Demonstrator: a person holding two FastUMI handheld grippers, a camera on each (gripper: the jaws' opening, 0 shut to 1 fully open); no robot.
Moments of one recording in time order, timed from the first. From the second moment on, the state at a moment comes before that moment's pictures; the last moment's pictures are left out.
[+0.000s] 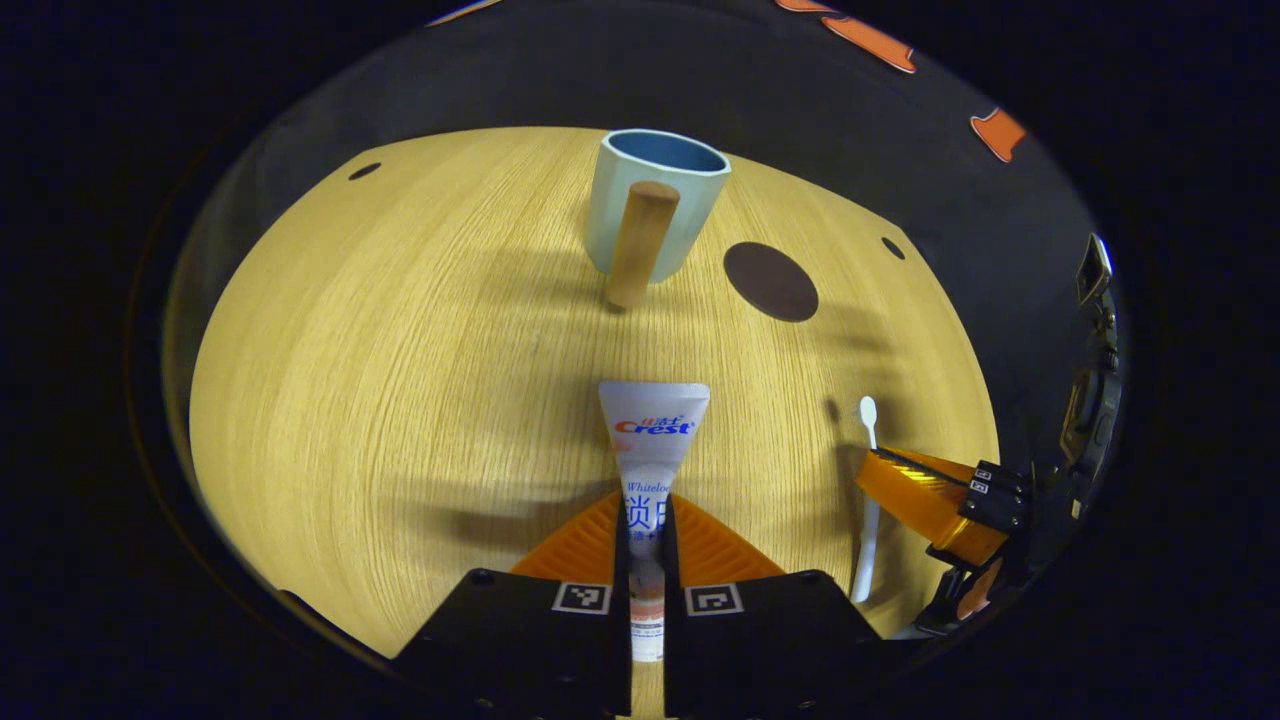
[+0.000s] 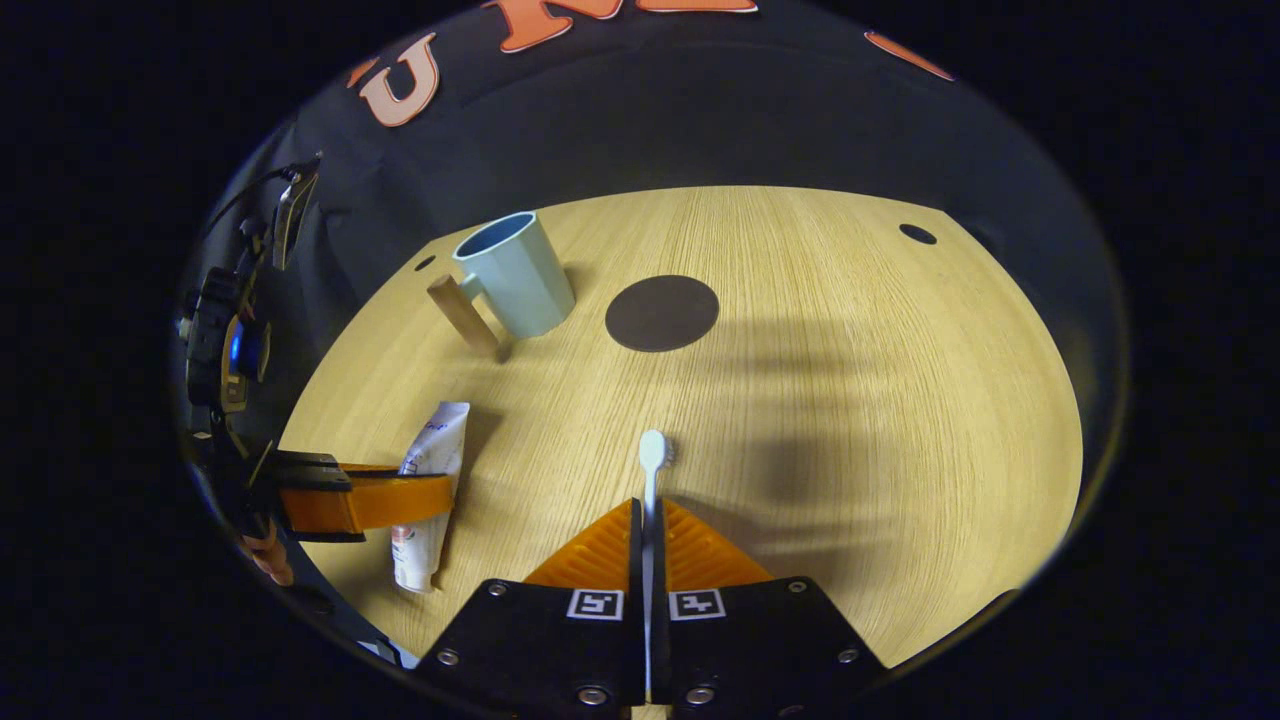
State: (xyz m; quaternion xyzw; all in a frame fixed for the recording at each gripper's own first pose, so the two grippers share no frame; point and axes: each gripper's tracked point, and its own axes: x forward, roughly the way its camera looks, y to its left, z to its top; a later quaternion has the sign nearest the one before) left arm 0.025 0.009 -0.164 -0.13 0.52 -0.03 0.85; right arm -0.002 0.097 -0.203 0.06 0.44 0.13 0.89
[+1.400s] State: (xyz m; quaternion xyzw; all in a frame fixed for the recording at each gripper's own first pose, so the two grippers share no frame) left arm 0.189 0.057 -0.001 -0.09 0.05 -0.02 0.99; right arm 0.026 0.113 -0.081 0.08 0.19 0.18 0.96
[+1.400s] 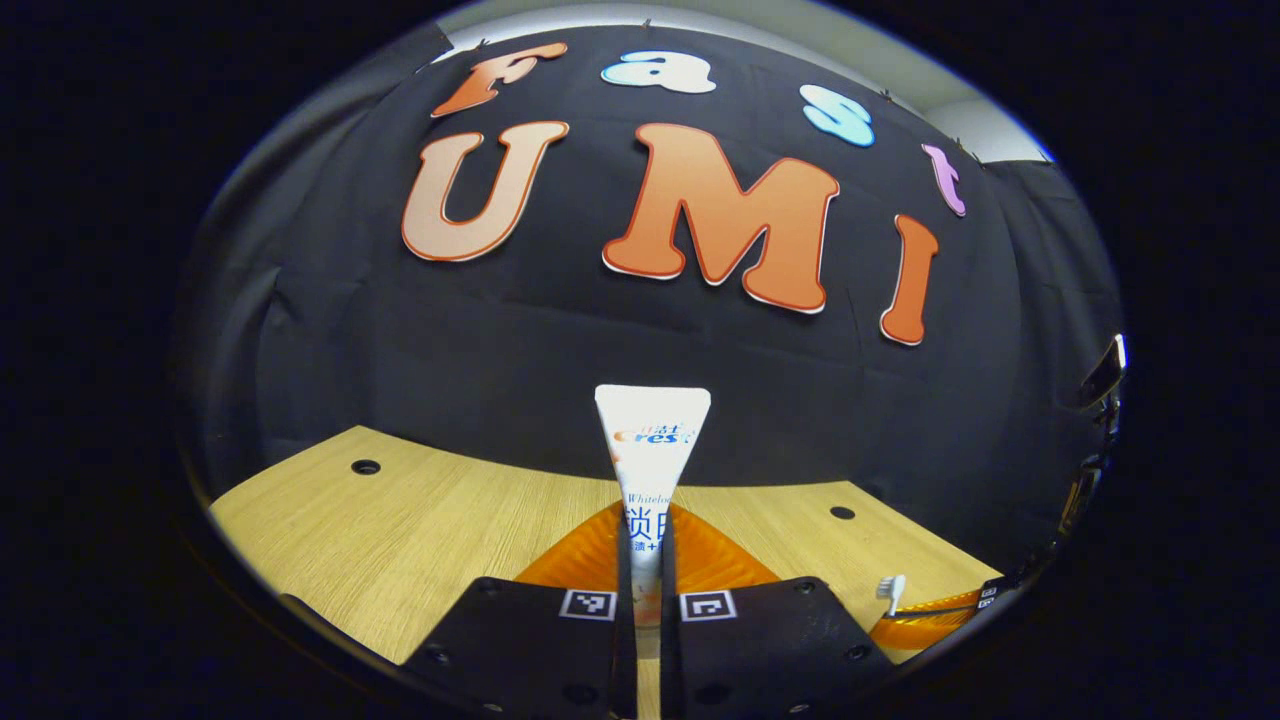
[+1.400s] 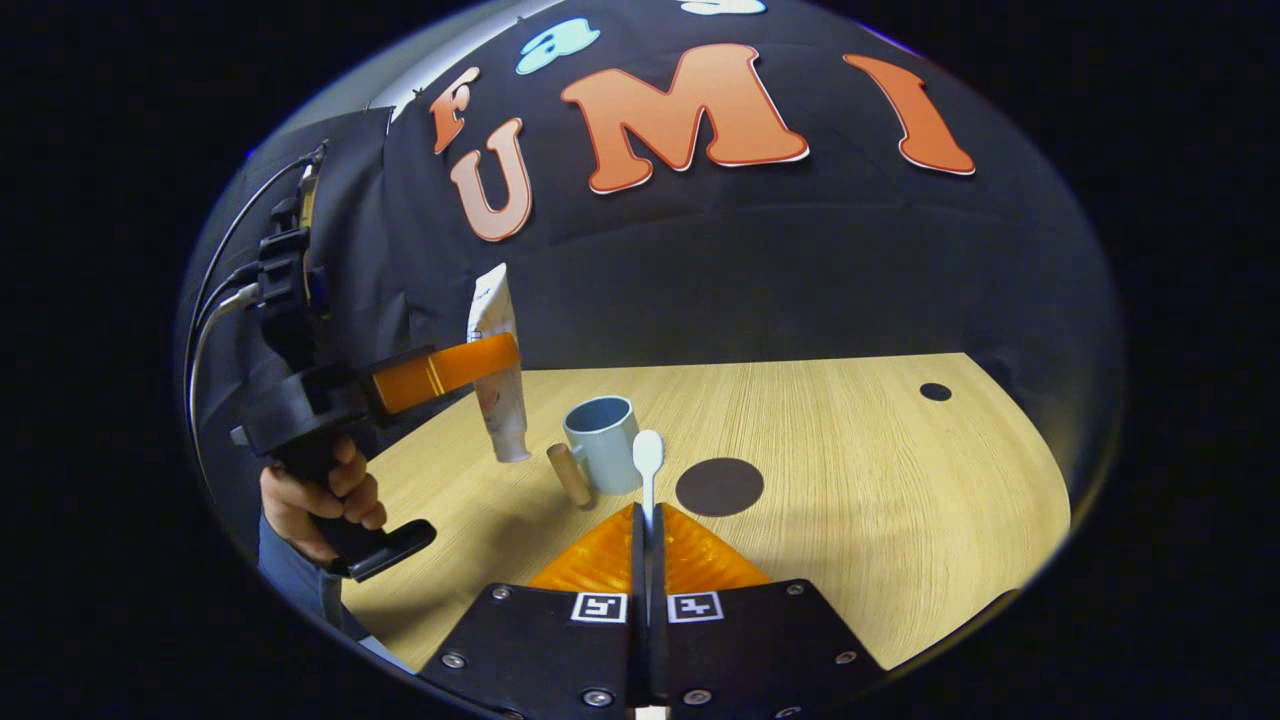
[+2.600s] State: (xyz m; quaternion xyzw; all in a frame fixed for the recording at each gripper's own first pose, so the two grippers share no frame) left arm 0.266 0.054 -0.082 -0.12 0.04 -0.04 0.99; right arm 0.045 0.110 -0.041 0.07 0.12 0.17 0.98
